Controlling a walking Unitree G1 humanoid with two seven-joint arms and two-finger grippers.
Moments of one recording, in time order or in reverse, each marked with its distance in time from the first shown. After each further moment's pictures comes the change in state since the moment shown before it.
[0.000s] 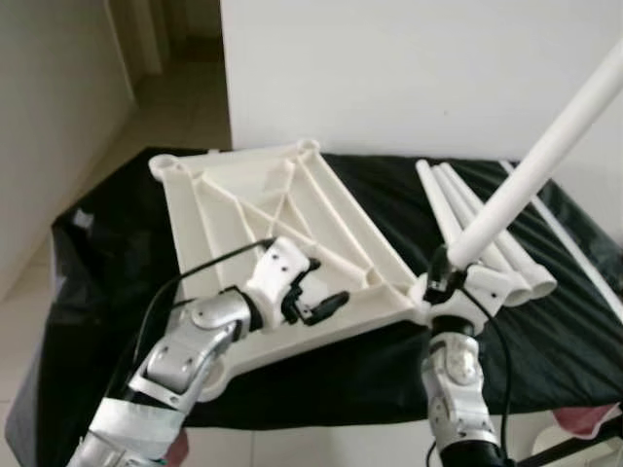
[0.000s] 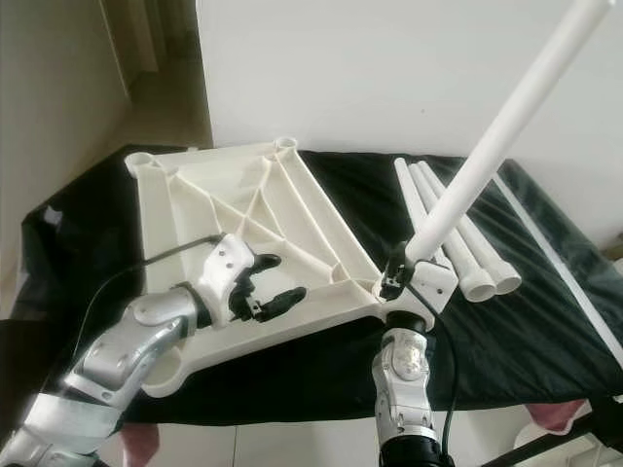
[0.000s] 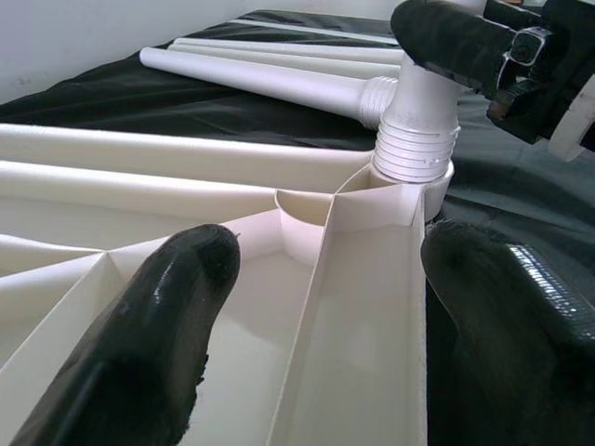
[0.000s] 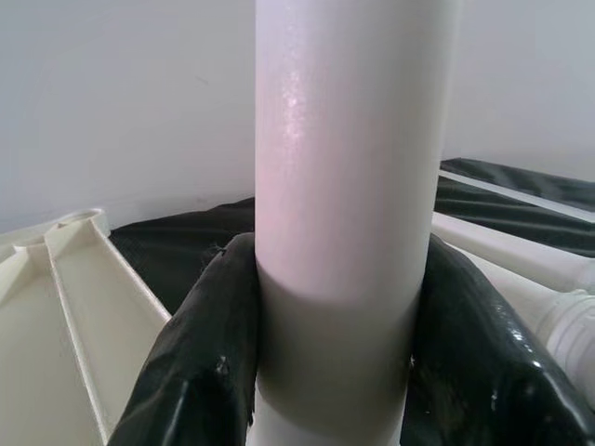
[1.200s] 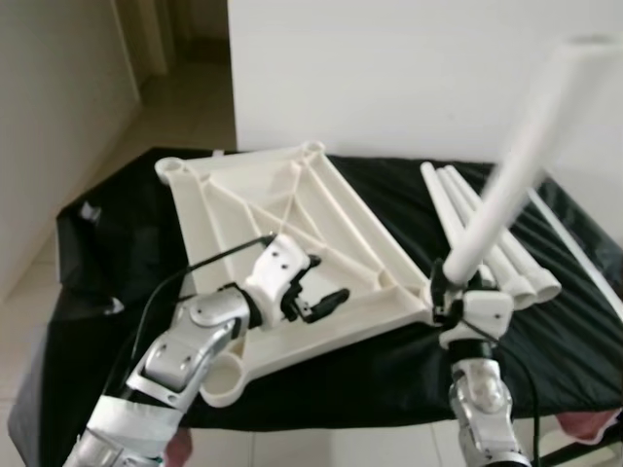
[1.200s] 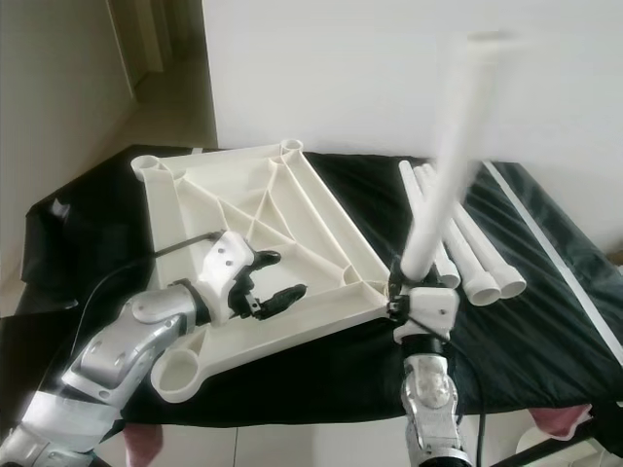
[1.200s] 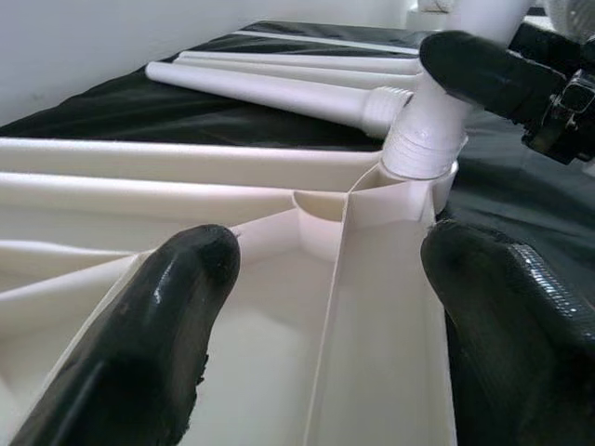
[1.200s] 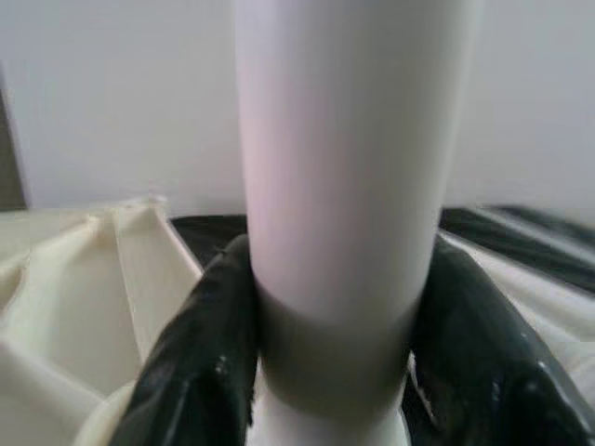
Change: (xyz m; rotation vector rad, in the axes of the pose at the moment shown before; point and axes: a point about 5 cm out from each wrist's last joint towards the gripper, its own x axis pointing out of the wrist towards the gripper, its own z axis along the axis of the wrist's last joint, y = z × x) left arm -0.001 0.001 0.005 0.021 -0.007 -0.001; right arm -0.011 -0.028 -0.011 -0.014 -0.048 0.250
